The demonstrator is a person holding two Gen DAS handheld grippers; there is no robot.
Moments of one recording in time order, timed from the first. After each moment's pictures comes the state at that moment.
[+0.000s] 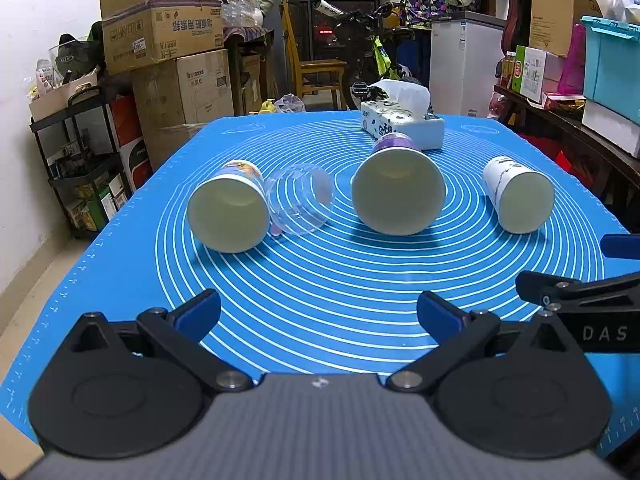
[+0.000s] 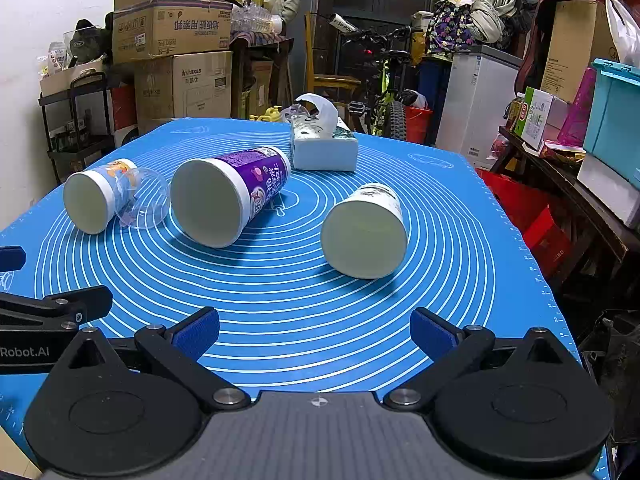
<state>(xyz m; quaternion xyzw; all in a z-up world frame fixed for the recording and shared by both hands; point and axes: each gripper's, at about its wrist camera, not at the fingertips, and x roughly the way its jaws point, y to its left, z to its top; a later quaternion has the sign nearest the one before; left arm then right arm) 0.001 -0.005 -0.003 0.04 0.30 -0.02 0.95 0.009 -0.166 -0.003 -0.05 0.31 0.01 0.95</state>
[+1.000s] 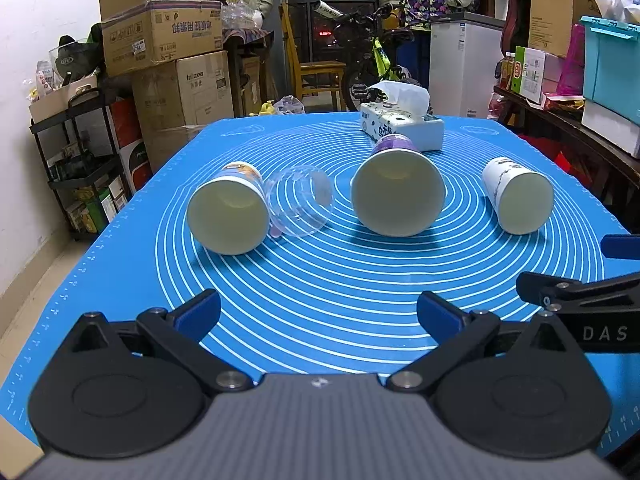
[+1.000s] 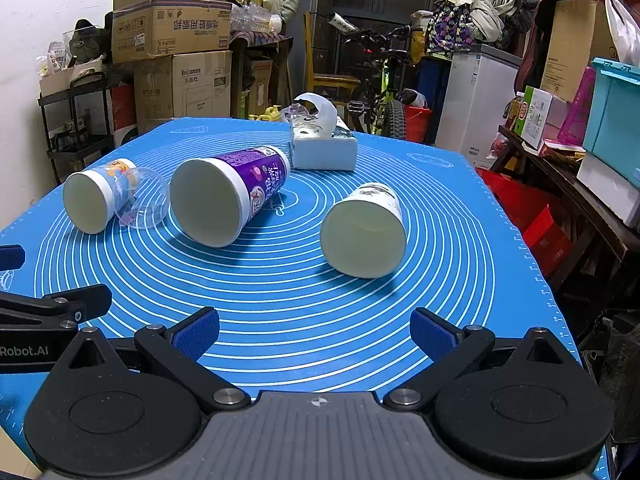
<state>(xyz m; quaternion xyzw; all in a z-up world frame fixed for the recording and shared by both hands) 0.001 -0.006 -0.003 0.04 0.30 -0.02 0.95 0.010 -0.166 -0.003 -0.05 0.31 0.01 0.95</state>
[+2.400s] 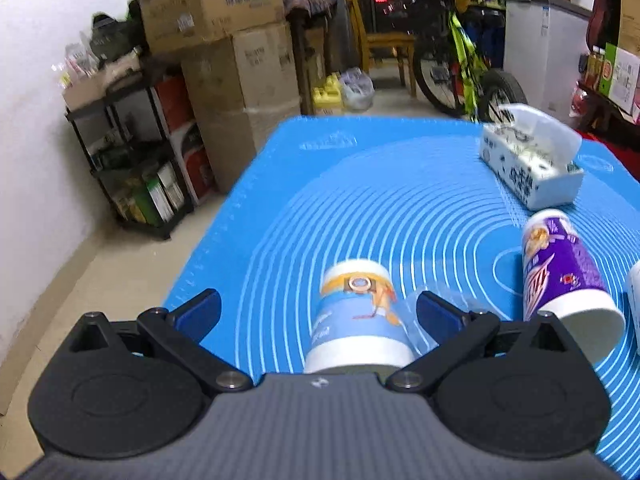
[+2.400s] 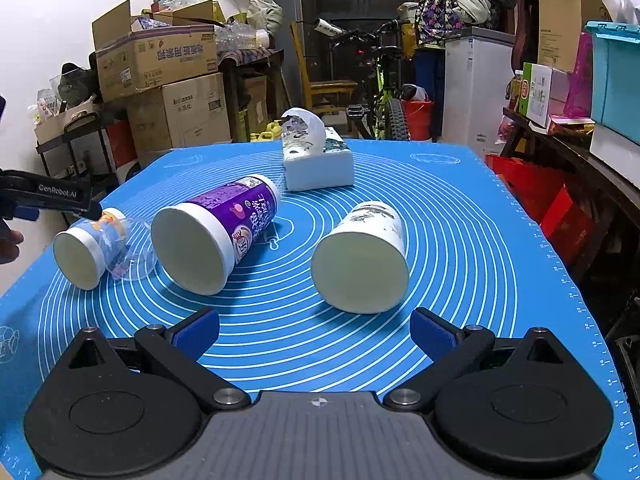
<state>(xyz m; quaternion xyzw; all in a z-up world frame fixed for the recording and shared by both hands) 0.145 0.064 0.032 0.04 0.36 0.07 0.93 0.045 -0.192 0.000 0.02 0.30 0.03 0.95</state>
